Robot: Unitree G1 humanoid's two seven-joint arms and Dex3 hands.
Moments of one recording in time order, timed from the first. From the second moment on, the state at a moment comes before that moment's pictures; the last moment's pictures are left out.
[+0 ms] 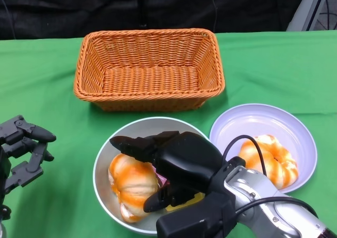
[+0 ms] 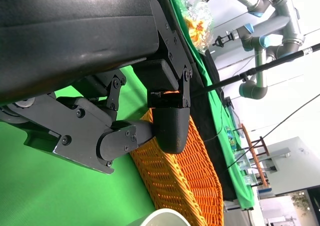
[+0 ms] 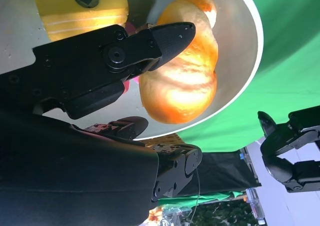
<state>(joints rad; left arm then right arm) -0.28 0.23 0.24 0.94 -0.13 -0.91 -0.20 -0.42 -0.11 0.67 0.17 -0.76 -0.13 0.10</state>
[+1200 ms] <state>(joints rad) -0.30 0.22 0.25 0.96 -0.11 -0.92 -0.17 -0.47 -0.02 0.63 0.45 -0.67 -0.23 -0.02</state>
